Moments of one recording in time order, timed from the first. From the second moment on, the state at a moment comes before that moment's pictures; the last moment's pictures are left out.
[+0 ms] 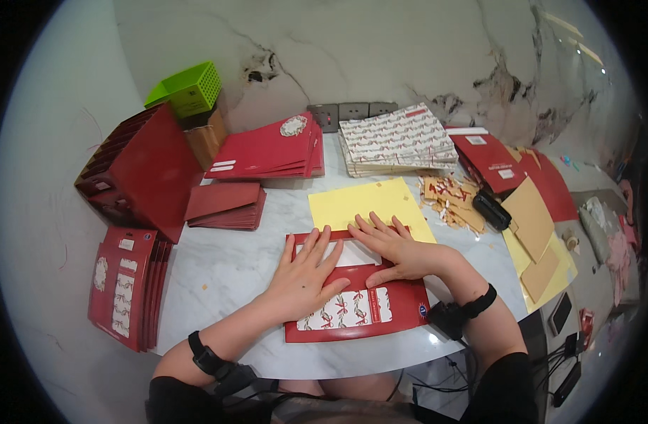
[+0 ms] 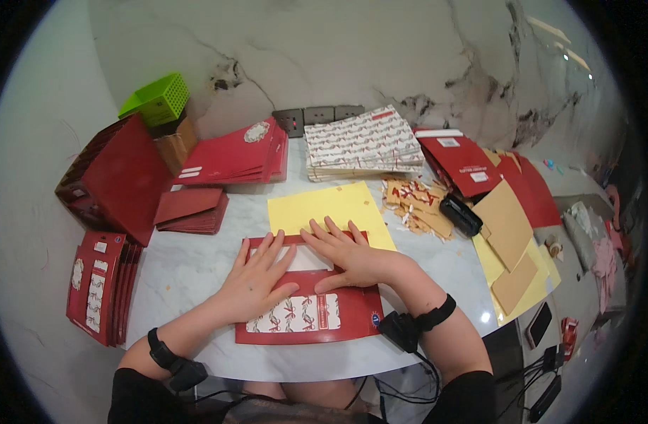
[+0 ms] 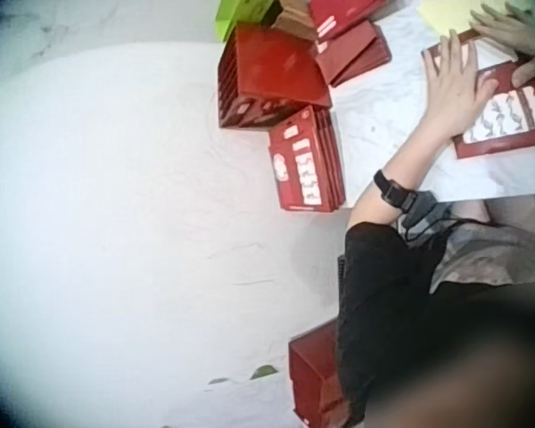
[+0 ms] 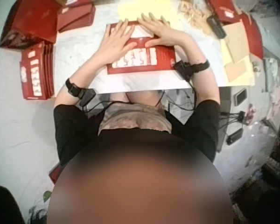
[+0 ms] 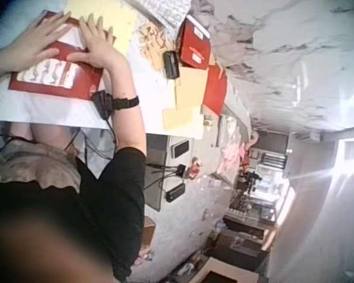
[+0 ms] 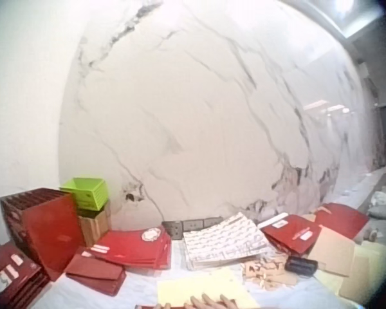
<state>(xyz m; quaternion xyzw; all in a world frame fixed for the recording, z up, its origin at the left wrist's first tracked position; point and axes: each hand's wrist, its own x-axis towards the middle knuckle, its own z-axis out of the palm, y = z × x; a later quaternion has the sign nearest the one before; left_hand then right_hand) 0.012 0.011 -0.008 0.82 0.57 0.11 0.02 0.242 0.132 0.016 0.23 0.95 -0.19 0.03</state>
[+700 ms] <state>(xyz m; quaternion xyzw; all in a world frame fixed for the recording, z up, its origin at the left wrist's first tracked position) -0.001 0.007 0.004 0.76 0.60 0.26 0.00 0.071 0.292 0.024 0.49 0.71 -0.41 -0.31</state>
